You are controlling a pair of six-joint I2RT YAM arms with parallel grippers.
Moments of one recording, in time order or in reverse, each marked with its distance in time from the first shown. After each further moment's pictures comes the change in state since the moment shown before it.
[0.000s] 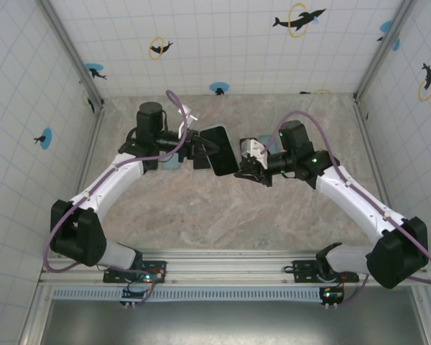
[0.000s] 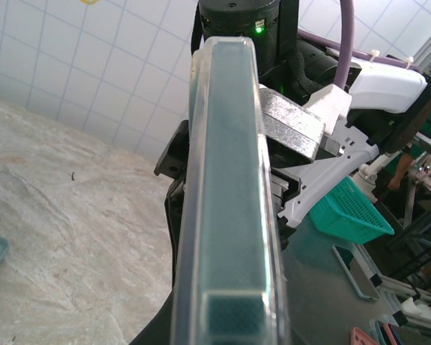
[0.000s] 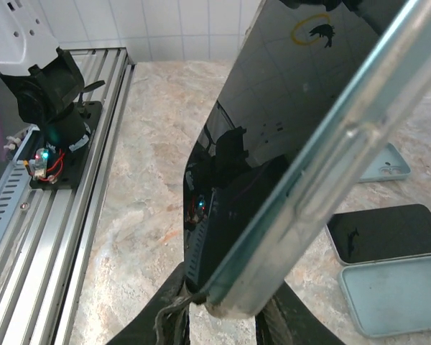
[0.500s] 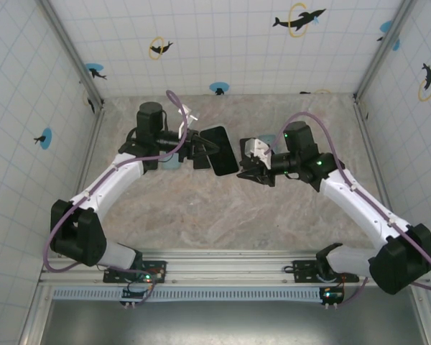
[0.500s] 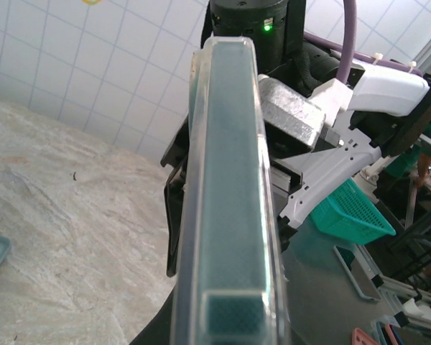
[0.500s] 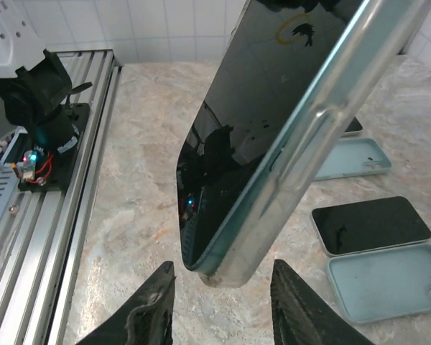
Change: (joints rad) left arm 0.005 0.001 0.000 0.000 -0.004 0.001; right arm -0.022 -0.033 -0.027 0.013 0.011 0.016
